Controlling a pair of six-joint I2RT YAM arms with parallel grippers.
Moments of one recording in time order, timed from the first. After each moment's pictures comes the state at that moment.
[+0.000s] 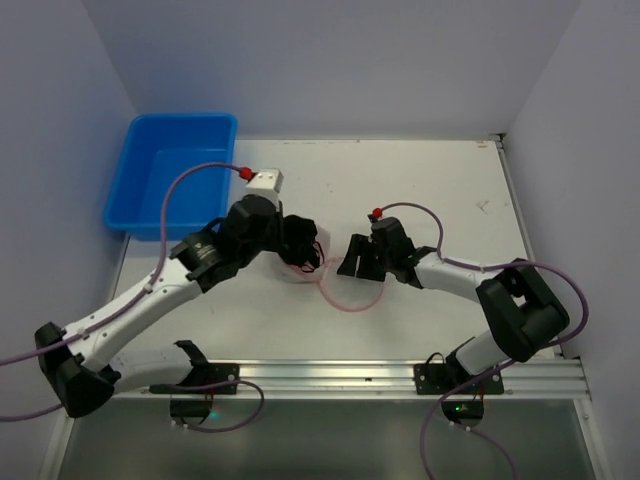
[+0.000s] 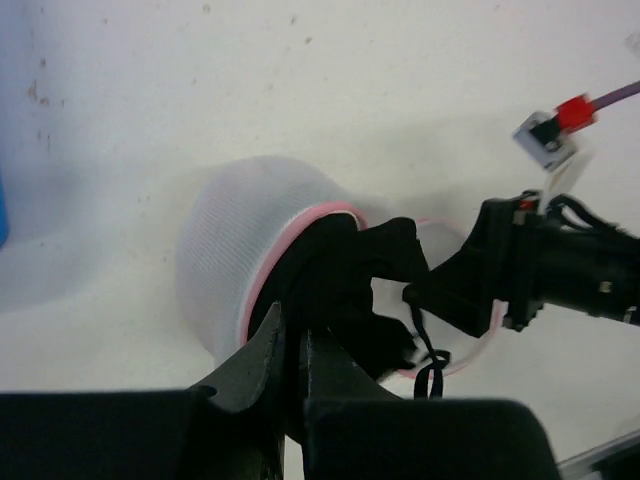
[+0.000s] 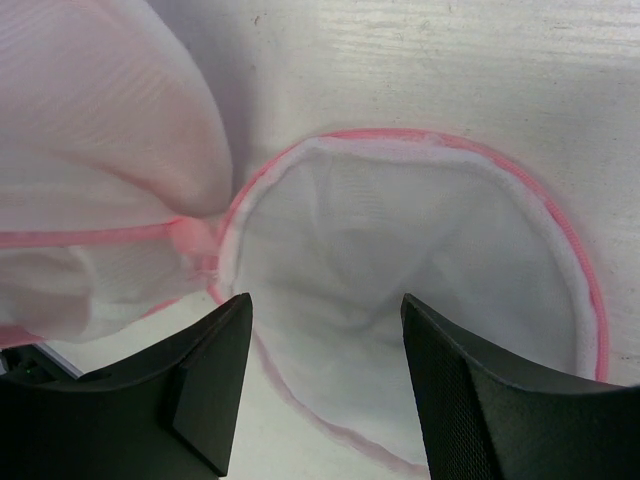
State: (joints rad) left arm -0.83 1.19 1.10 -0.57 -0.43 -0.49; right arm 0.59 1.52 0.70 -0.01 -0.18 0.73
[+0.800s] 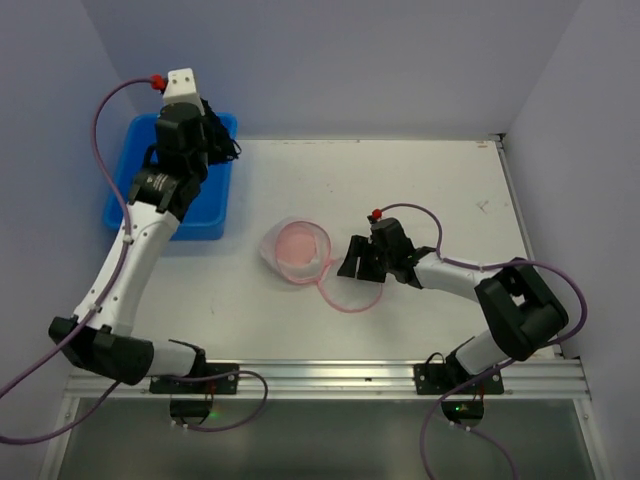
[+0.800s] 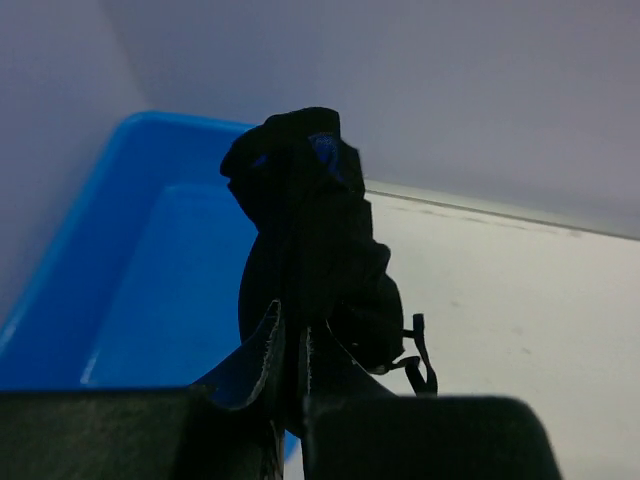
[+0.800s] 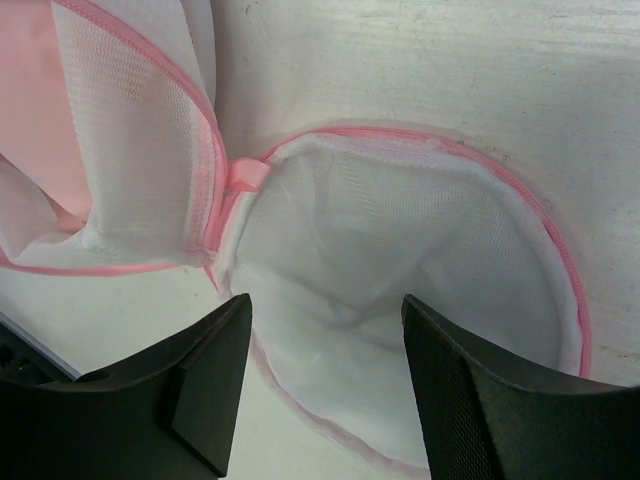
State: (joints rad) left arm -0.33 1.32 1.55 -0.48 -0.46 -0.19; right arm 0.59 1.53 0.70 -0.02 -0.18 0.72
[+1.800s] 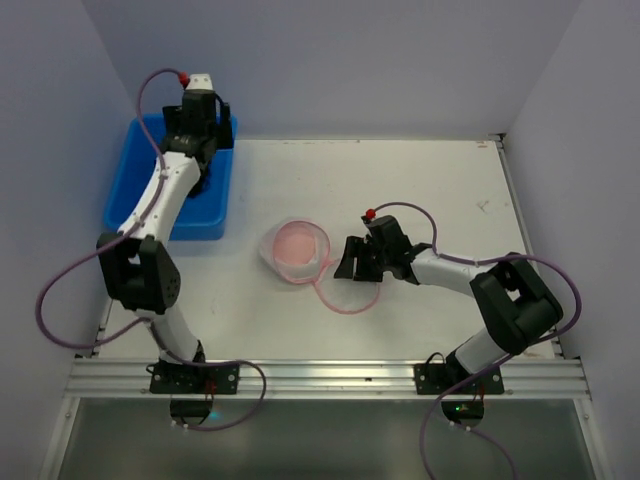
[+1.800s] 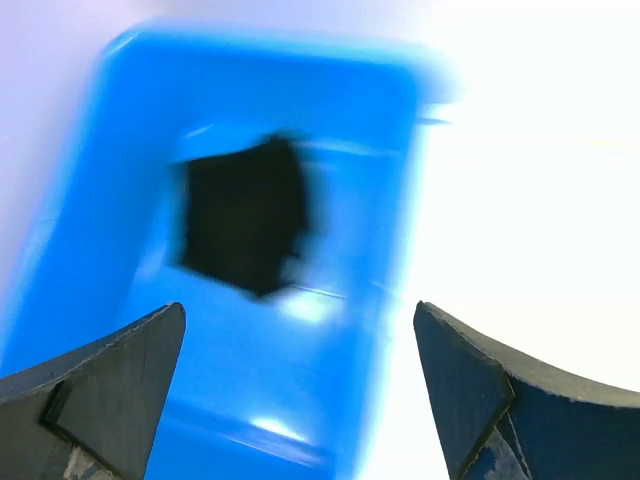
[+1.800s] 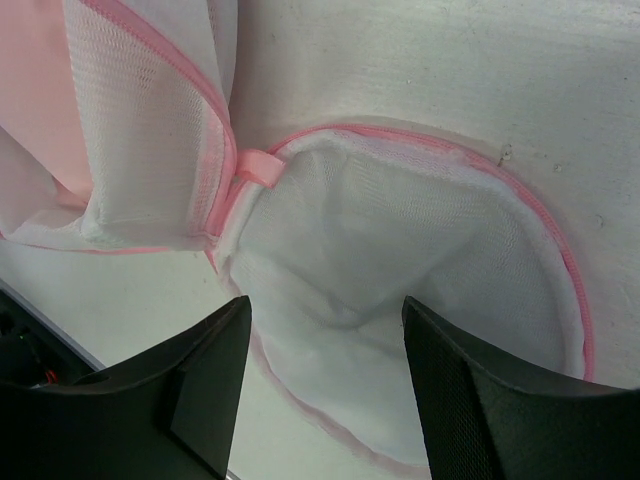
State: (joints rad) left arm -0.09 1.86 1.77 -0.49 -0.47 -0.07; right arm 0.59 1.56 0.73 -0.04 -0.26 0.68
